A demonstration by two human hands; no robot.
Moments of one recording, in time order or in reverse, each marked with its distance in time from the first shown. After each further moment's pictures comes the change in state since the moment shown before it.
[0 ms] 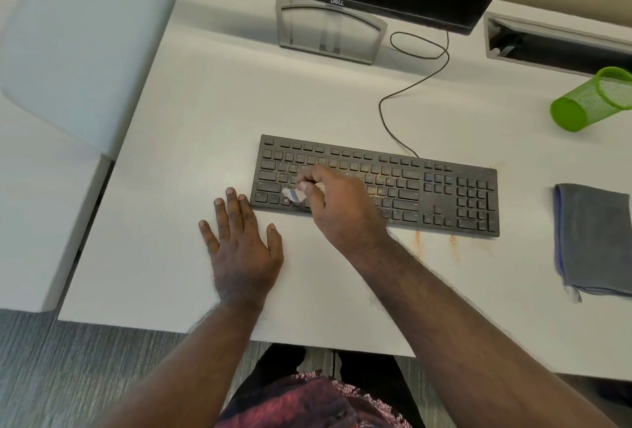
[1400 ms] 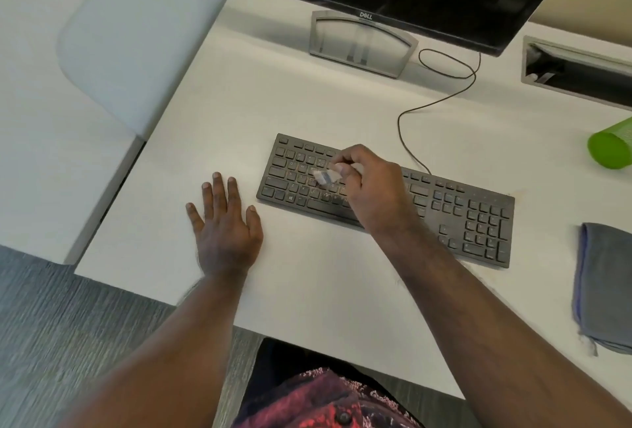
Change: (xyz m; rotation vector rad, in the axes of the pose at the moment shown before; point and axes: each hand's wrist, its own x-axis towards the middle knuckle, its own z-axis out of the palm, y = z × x) left_hand 0.015 -0.016 -0.005 -0.008 0.036 -0.157; right_hand 0.021 0.043 -0.031 0.134 0.068 -0.027
